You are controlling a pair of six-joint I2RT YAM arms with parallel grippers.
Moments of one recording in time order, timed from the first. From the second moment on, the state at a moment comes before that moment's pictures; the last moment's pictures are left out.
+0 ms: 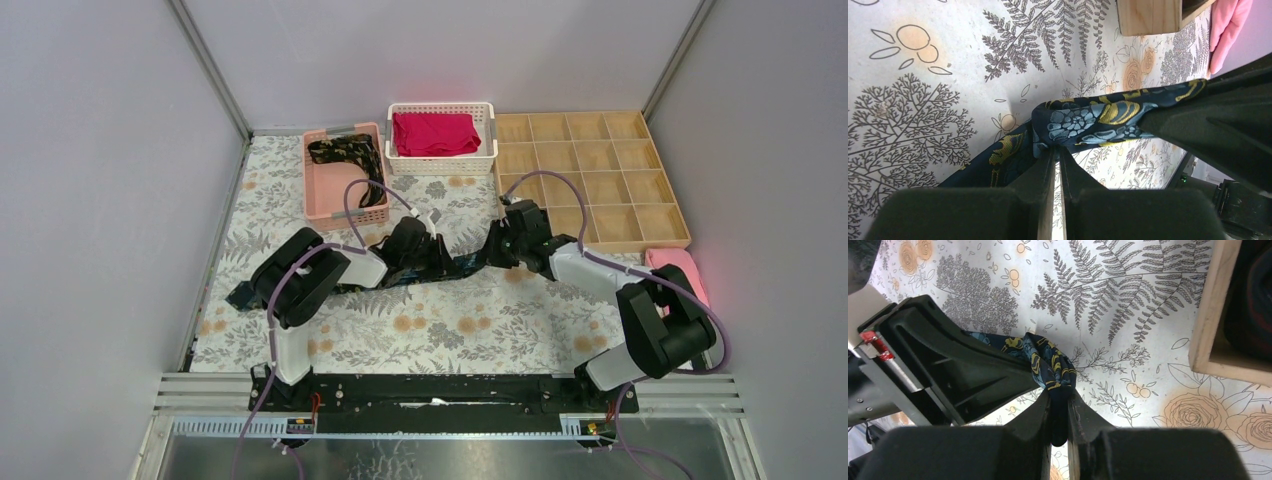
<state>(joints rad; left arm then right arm) -0.66 1.91 0.83 0.46 0.37 -0.82 0.47 1.50 0.77 -0.09 -0.17 0.58</state>
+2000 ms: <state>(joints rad) -0.64 1.82 0.76 0.46 0.39 -0.80 0.71 1.62 1.11 -0.47 -0.02 0.53</state>
